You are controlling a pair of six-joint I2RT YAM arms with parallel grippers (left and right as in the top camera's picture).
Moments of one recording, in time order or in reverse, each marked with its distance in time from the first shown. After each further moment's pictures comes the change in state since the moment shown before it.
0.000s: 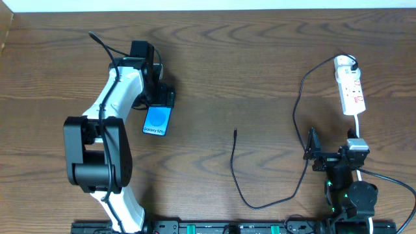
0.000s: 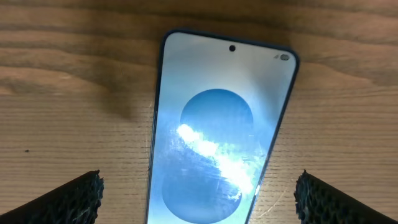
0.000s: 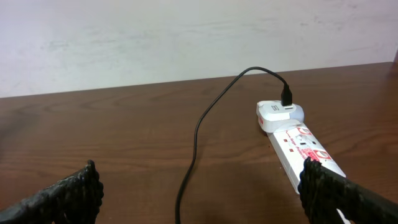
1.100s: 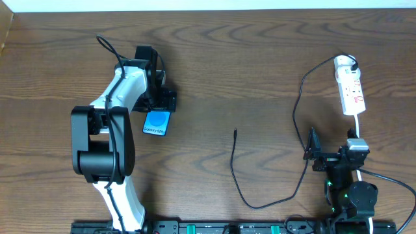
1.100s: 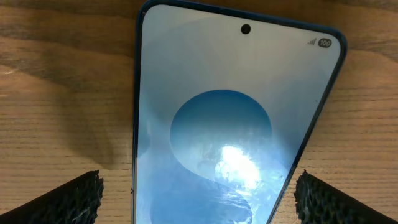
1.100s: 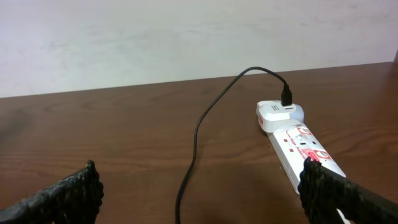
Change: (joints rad) left arm -0.002 0.085 0.000 0.005 0.000 0.003; right arm 0.000 0.000 0.000 0.000 0.000 0.000
